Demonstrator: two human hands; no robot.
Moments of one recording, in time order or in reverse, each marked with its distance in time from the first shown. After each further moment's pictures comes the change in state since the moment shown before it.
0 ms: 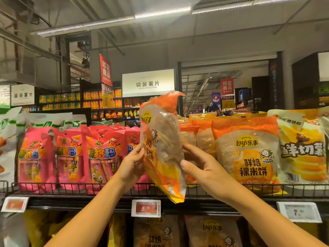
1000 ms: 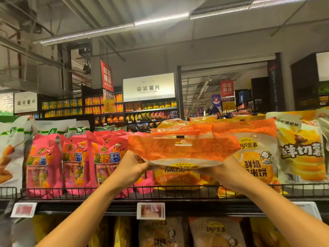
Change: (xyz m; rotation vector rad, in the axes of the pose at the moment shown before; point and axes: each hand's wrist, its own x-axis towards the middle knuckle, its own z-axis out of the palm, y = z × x) left_hand -0.042 0.055 0.035 0.804 -0.094 0.296; right_hand -0.001 -0.013 -0.036 -0.280 0.064 -0.022
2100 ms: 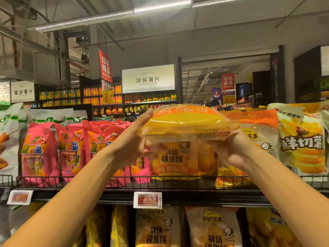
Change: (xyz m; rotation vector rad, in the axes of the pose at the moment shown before) left_hand 0.027 0.033 -0.010 -0.523 -0.163 -0.379; right_hand 0.028 -0.002 -0.021 0.942 0.207 0.292
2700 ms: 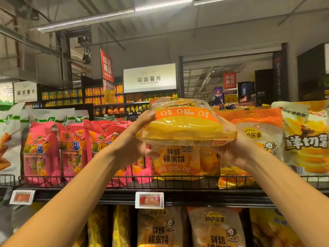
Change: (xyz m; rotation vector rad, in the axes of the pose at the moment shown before) left_hand 0.000 -0.001 -0.002 -0.108 -0.061 0.079; right_hand 0.001 0.002 0.000 -0.174 0.007 0.008
